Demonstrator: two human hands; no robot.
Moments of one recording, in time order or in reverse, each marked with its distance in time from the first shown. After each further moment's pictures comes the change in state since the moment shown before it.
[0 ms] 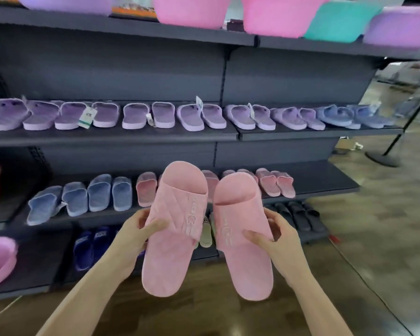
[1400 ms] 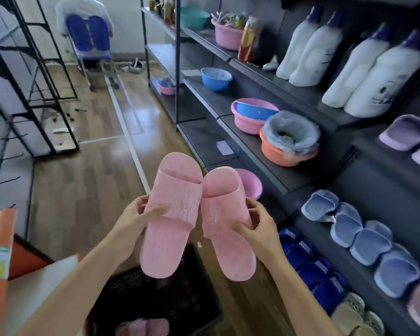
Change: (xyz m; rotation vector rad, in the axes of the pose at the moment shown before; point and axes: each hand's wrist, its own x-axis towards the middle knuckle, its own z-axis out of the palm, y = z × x) left_hand -0.286 -0.097 -0.451 -0.365 1.191 -0.060; right_hand -0.153 -0.184 0.583 -0.026 -1.273 -0.417
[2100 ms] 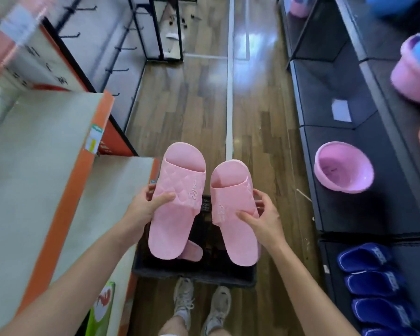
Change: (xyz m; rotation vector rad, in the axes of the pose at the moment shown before) left_hand -0.012 -0.167 -0.082 -0.099 0.551 -0.266; right_hand 0.068 0.143 0.165 -0.108 -0.517 0.114
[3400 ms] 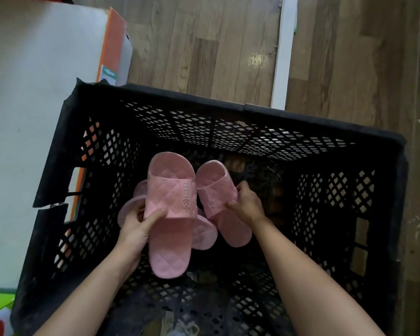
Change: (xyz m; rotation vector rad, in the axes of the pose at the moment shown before) left_hand 0.283 -0.489 -0.015 -0.041 0.202 -0.308; right_hand 0.260 0.465 0.297 -0.548 -0.372 0.301
